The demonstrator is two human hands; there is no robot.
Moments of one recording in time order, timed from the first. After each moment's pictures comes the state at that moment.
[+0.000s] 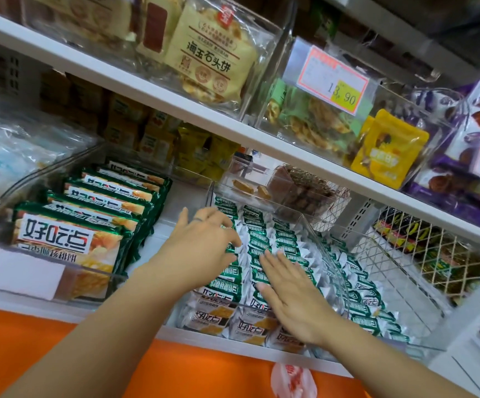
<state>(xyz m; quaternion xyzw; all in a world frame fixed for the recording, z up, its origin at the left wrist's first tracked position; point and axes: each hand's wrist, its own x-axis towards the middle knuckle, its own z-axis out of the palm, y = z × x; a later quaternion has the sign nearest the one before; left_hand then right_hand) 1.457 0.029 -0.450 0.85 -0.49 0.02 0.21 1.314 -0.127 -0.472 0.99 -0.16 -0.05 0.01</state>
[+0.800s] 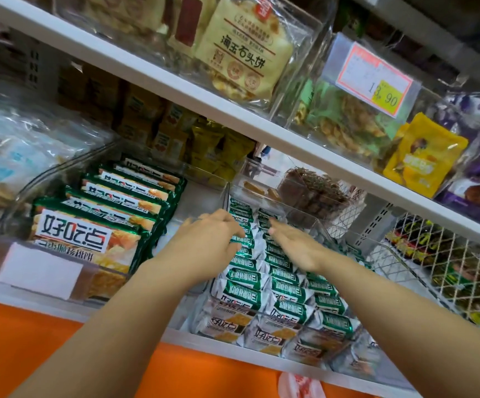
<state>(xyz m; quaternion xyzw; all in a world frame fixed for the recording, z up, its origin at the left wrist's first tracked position) 1.480 0.035 -0.458 0.84 -0.46 -0.01 0.27 1.398 -0.159 -0.432 0.97 -0.22 -0.07 -0.06</state>
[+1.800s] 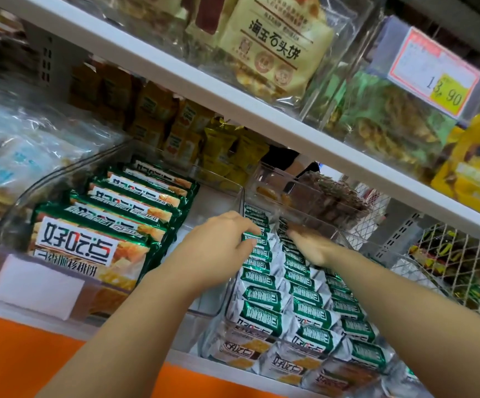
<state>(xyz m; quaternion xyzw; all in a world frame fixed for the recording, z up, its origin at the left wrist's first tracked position) 1.503 0.029 -0.466 0.80 -0.45 -0.02 0.40 1.440 -0.177 -0.428 0.95 -0.28 -0.08 -0.05</state>
